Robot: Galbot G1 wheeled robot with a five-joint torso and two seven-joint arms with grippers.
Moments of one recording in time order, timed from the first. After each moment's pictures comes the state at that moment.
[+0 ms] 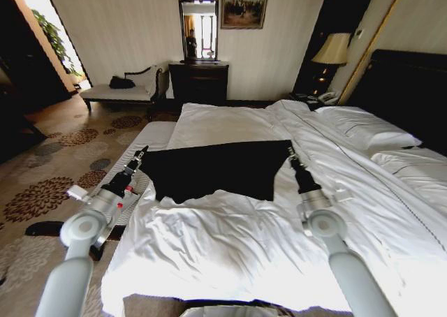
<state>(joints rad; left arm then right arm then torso) 1.28 -1.15 -0.84 -2.22 -1.45 0.38 0.13 -1.29 1.06 0.68 2.18 1.25 0.10 -0.10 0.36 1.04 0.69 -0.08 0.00</state>
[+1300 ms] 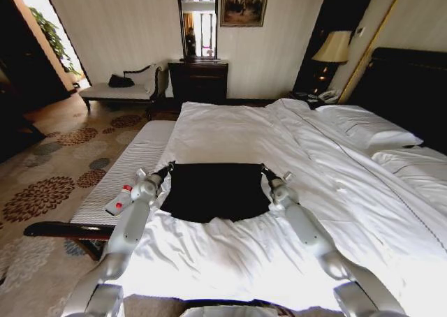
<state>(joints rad) 0.60 -1.26 -0.39 -1.16 -1.05 0.30 0.09 -0.58 1.19 0.15 1.07 1.09 -0.01 0.04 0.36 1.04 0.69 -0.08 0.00</state>
